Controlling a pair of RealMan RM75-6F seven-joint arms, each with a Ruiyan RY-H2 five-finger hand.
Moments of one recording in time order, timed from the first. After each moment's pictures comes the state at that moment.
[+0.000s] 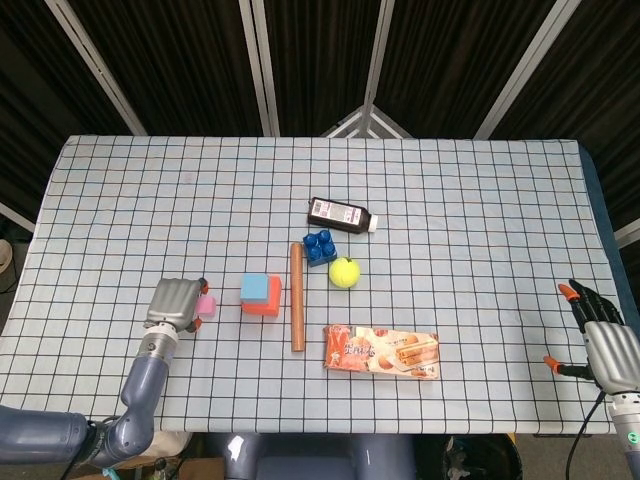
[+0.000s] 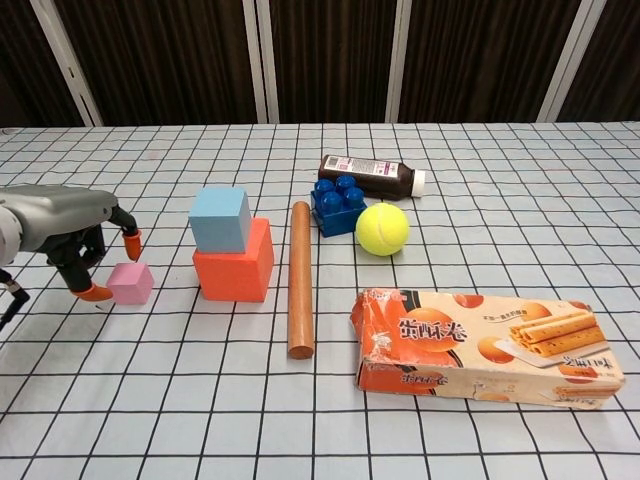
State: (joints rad) left arm -0.82 -1.51 -0.08 -1.81 0.46 1.28 0.87; right arm 0.14 -1.03 0.06 -1.58 -1.42 1.30 0.17
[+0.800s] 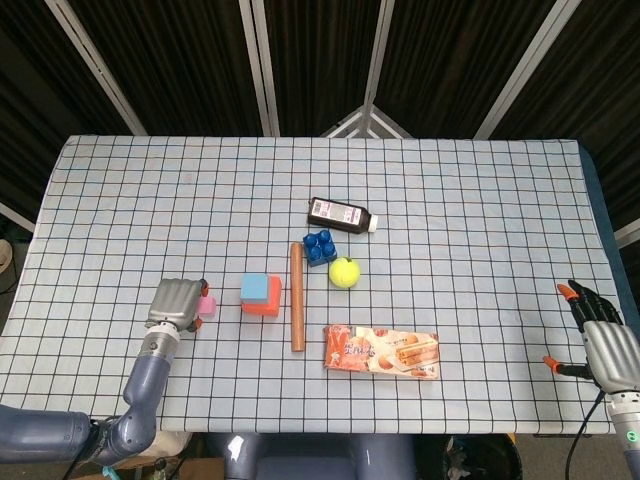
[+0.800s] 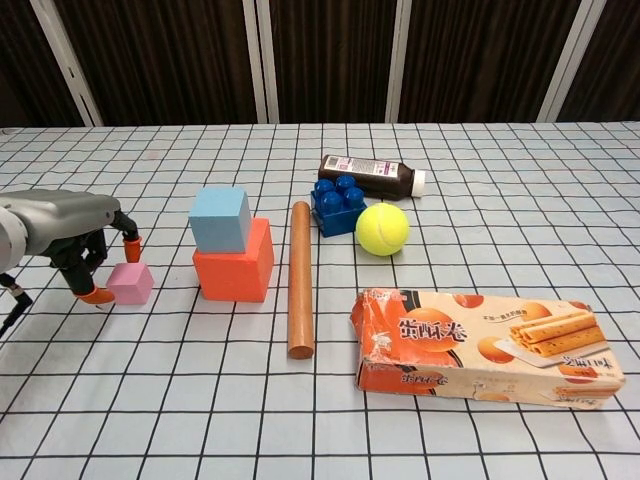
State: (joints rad) left arm -0.81 -1.52 -0.09 -1.78 0.46 1.27 0.88; right arm 0.14 -1.03 0.06 -1.58 -1.42 1.29 0.16
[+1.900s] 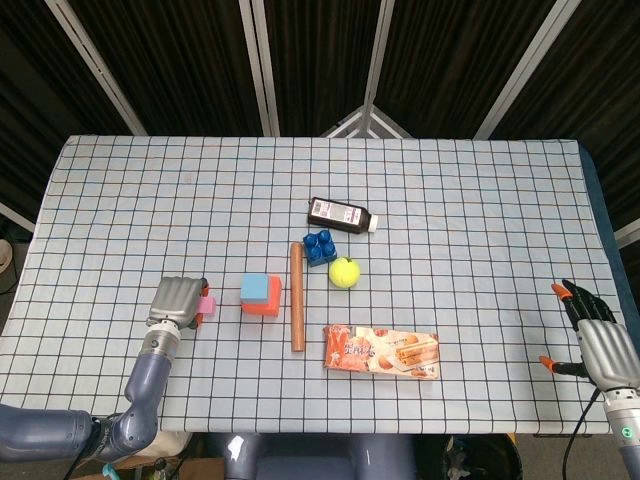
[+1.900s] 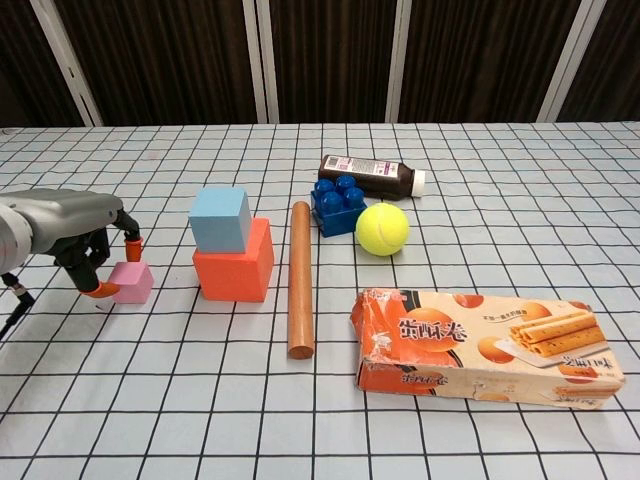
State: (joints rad) left arm -0.80 -1.53 -0.11 -1.75 0.47 1.25 0.88; right arm 0.16 -1.04 0.05 -1.57 -1.41 1.26 0.16
